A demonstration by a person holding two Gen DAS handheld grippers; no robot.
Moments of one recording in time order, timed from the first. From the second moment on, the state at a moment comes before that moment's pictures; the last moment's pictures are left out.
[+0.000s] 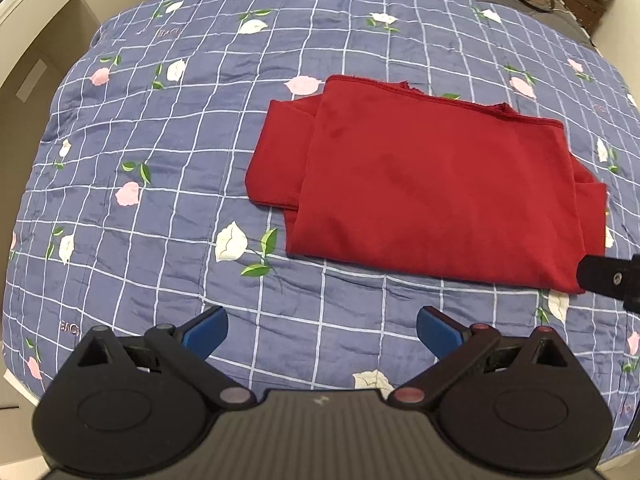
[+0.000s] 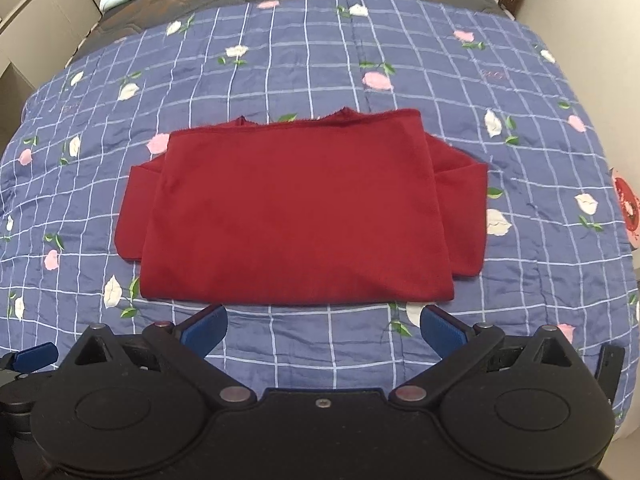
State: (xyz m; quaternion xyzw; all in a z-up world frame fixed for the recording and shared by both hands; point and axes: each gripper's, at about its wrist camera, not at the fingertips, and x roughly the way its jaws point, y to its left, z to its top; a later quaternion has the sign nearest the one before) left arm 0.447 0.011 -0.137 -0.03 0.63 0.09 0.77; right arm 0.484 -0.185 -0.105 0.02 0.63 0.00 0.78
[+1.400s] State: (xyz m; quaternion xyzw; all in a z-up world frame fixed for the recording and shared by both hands) left arm 0.534 0.097 -0.257 -0.13 0.63 0.19 0.74; right arm 0.584 -0.160 -0.294 -0.09 0.61 0.07 0.78
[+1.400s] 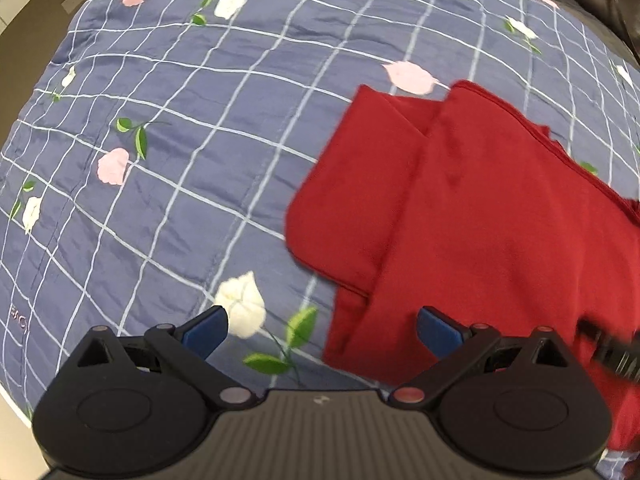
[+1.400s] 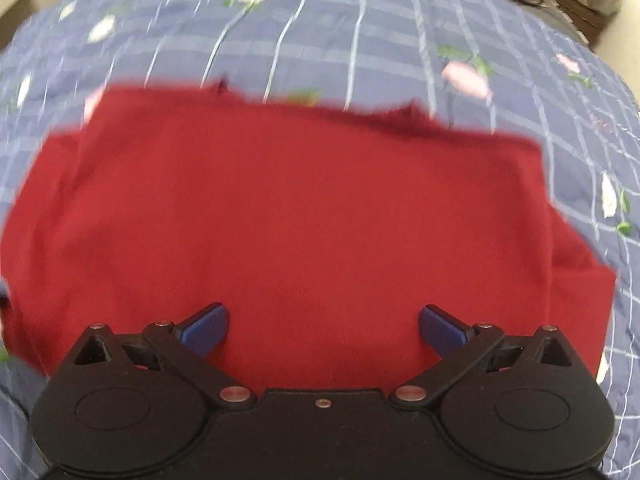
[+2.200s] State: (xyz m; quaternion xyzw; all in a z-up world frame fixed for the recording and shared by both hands) left arm 0.561 0.116 -0.289 -0.18 0.60 0.10 0.77; right arm 0.565 -0.170 -0.291 -0.06 0.61 0.07 0.79
